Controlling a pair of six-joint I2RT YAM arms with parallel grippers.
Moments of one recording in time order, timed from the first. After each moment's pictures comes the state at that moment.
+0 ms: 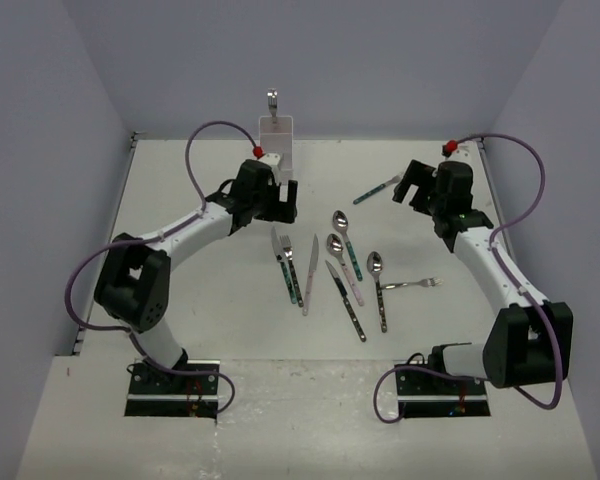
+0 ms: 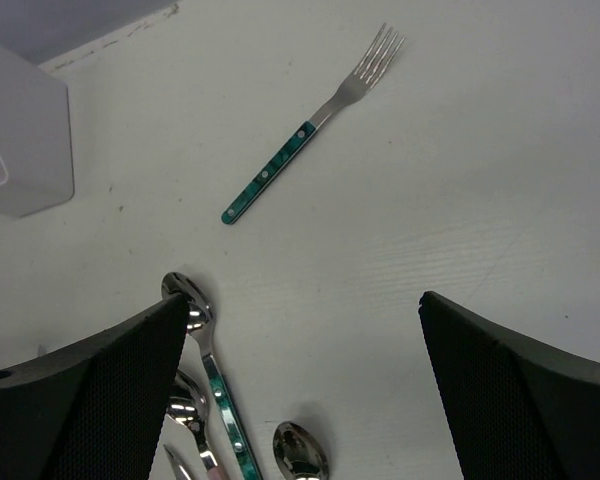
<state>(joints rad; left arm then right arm) -0.50 1.70 1.23 -0.19 -0.03 -0.28 0.10 1.32 0.97 -0.17 0.06 0.41</state>
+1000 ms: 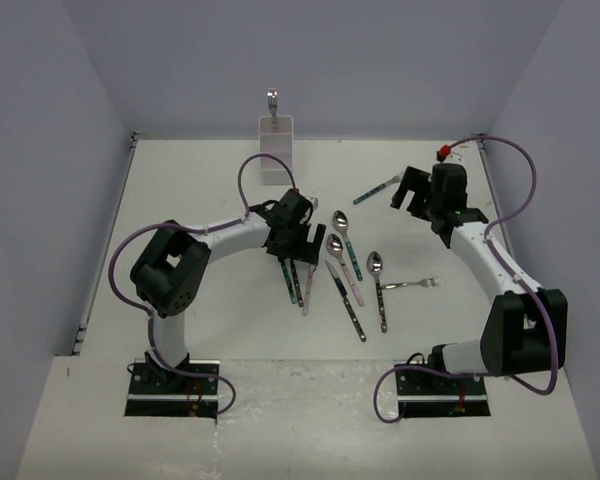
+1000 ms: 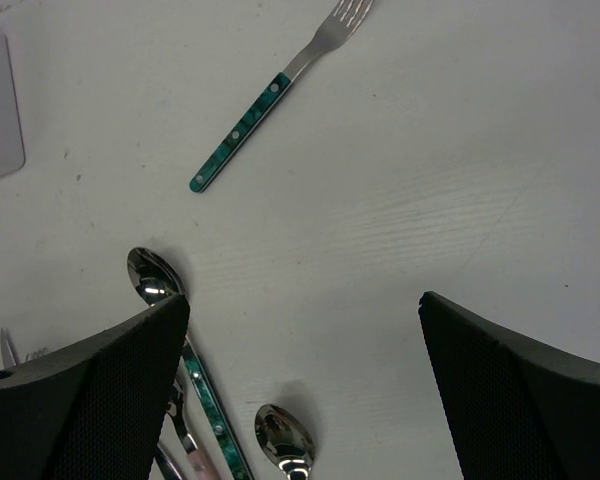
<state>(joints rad) -0.69 1.90 1.27 -0.45 0.07 -0.41 0.10 1.38 0.99 -0.23 0.06 0.41</state>
